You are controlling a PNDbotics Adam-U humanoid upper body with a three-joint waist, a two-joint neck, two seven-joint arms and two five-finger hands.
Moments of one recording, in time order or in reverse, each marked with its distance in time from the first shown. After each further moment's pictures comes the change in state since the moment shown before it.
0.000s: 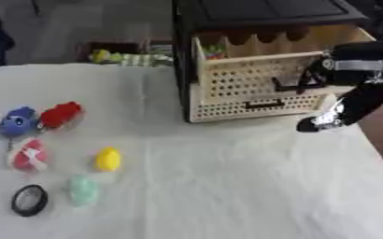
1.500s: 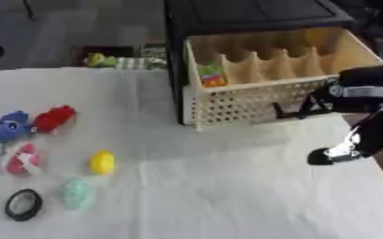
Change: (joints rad) left arm 0.000 0.000 0.000 0.000 0.007 0.003 -0.003; right arm 0.190 -0.104 -0.062 -0.207 -0.120 0.051 -0.010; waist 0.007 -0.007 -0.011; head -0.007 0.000
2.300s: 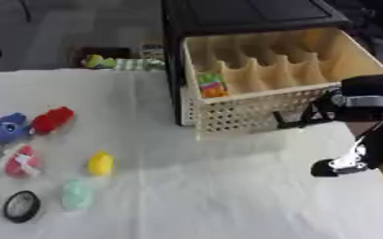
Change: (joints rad) left arm 0.000 0.000 0.000 0.000 0.001 0.001 0.000; right arm 0.049 -0.018 -0.018 -0.018 -0.021 -0.020 -0.021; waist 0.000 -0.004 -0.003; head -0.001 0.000
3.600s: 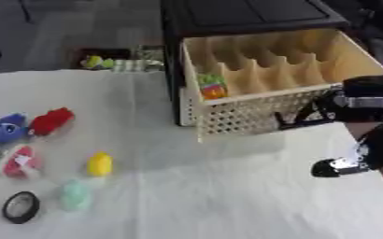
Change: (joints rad) left arm 0.000 0.000 0.000 0.000 0.001 0.005 0.000; right arm 0.018 -0.007 -0.019 -0.004 -0.031 -0.035 -0.048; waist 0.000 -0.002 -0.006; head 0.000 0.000
